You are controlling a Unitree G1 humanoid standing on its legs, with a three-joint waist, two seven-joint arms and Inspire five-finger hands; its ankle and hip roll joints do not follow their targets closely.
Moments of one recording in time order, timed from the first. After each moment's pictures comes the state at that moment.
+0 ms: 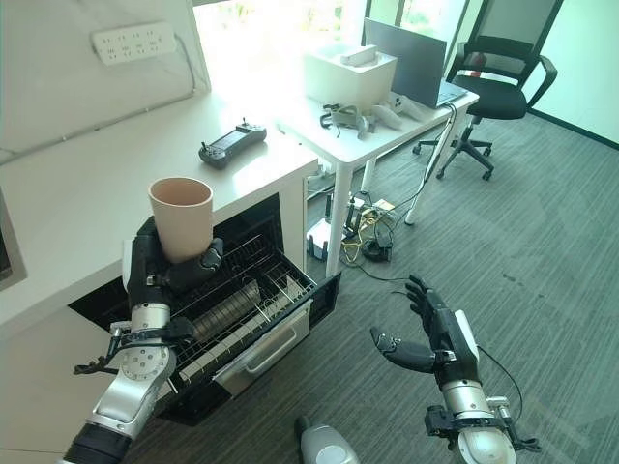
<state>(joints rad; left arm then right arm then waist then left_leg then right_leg) -0.11 0.37 -0.21 0.06 -0.17 -0.27 0.61 0.40 -0.51 -0.02 -0.19 0.28 -0.30 -0.05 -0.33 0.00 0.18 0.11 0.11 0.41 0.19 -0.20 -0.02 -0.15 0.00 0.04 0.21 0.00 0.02</state>
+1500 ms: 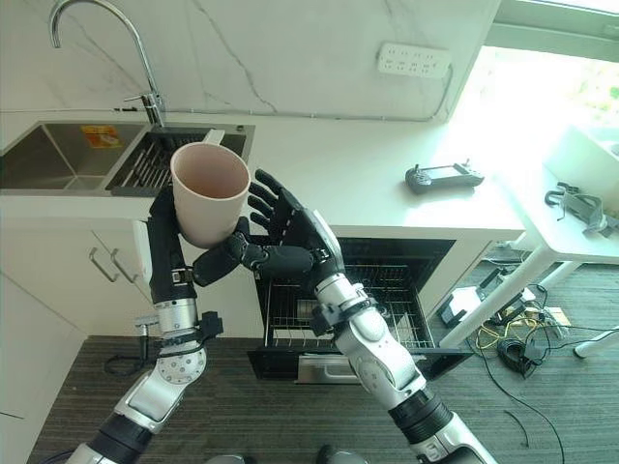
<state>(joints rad) -0.19 0.35 -0.39 0.06 0.17 -0.40 0.80 -0.34 -0.36 0.48 -0.10 0.79 -0.10 -0.02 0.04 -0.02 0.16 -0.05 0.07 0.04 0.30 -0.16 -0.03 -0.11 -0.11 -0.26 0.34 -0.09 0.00</state>
